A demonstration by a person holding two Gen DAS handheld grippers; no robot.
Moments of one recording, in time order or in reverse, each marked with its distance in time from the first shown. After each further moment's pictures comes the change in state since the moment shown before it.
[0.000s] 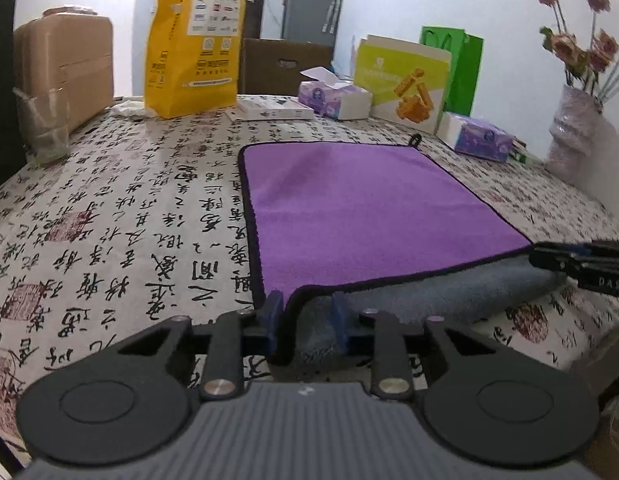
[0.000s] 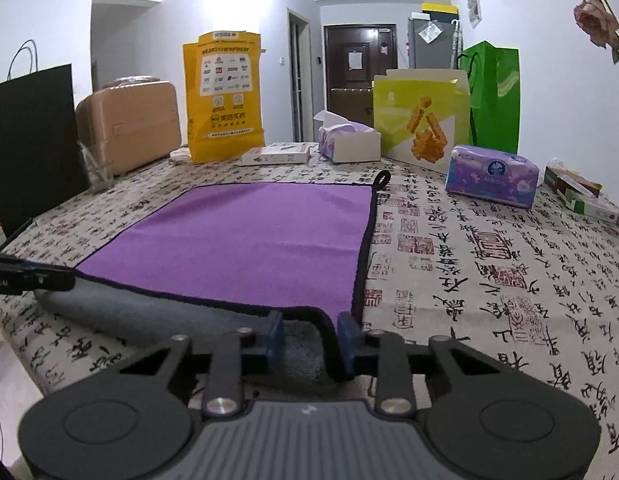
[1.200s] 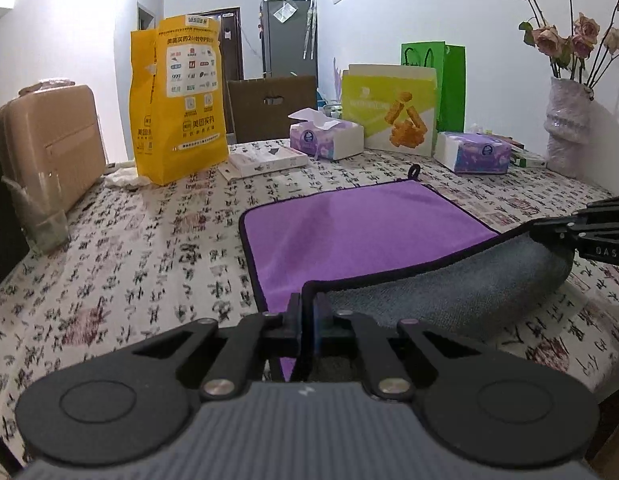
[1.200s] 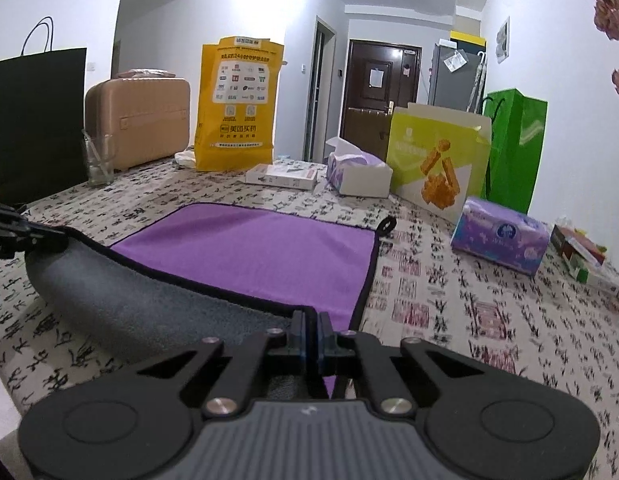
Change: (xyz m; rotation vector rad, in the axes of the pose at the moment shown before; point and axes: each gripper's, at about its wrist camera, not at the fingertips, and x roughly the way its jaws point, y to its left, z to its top) left arm 0.005 -0.005 0.043 0.146 -0.092 0.040; right arm 0.018 0.002 0.046 -0.137 -0.035 -0.021
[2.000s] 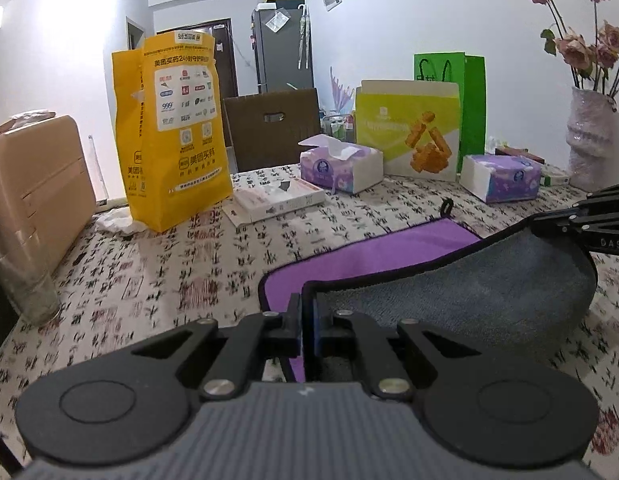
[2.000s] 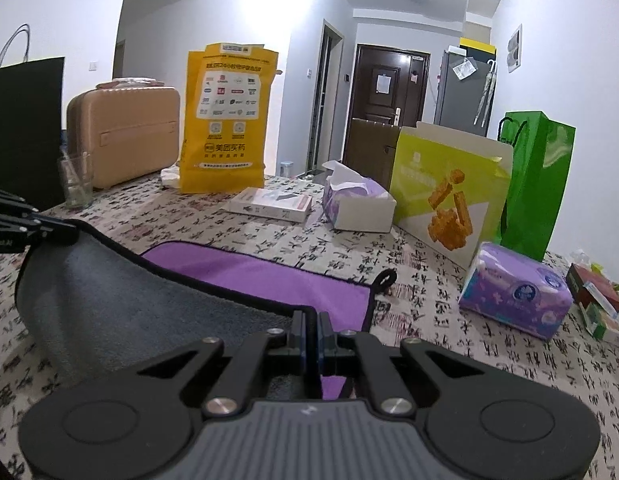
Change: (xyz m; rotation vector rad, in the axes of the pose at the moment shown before) left arm 0.063 0.033 0.064 0.043 -0.026 -0.007; right arm 0.064 -0.023 0.063 -0.018 -0.007 0.014
